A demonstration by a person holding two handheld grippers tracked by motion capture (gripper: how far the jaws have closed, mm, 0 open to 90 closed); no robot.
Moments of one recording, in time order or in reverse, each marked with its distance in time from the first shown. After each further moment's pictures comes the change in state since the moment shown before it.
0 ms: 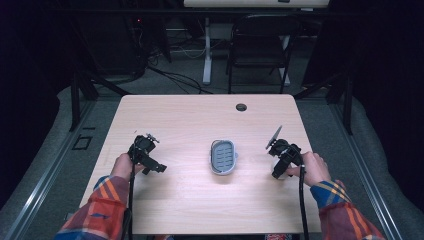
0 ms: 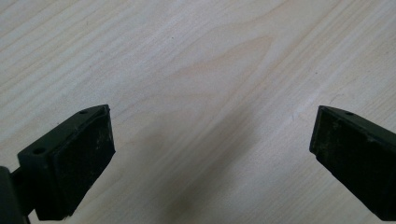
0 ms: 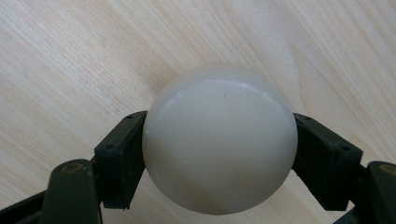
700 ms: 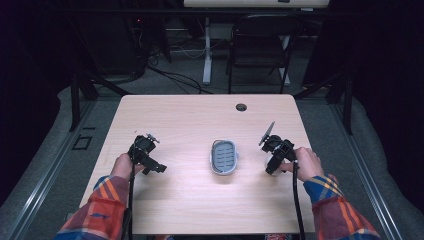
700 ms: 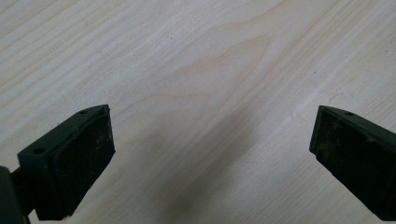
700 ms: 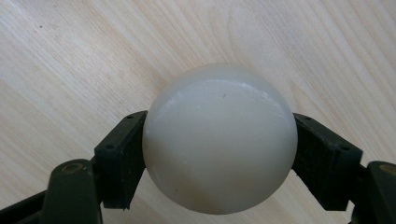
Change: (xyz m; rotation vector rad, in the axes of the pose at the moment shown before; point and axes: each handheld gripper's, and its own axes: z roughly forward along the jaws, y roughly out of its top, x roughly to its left) left arm -0.001 0.000 0.000 0.002 0.000 0.003; right arm 0.007 0.020 -0.007 -0.023 0.000 -0.021
